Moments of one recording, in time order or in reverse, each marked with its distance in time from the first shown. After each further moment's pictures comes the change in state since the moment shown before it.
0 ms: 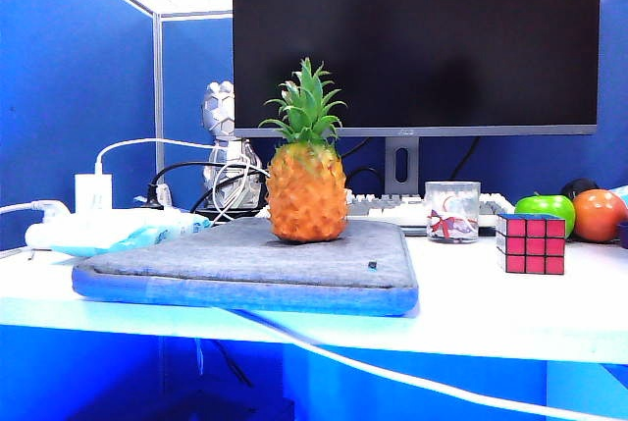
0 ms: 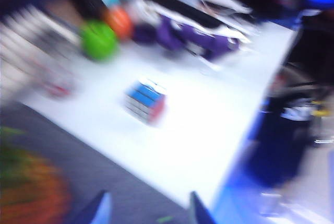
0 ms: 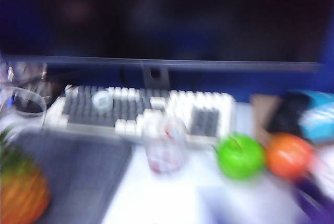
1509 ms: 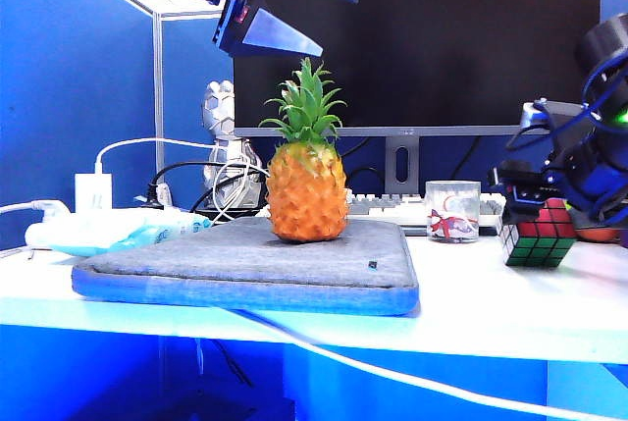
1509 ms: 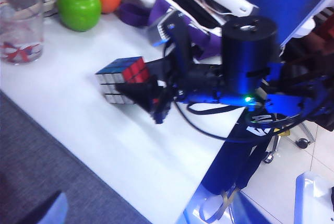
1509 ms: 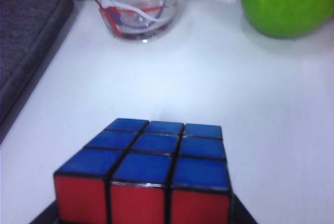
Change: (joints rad) left arm -0.022 0.206 0.004 0.144 0.084 -0.249; right arm -0.002 0.805 -0.021 0.450 -0.006 0.052
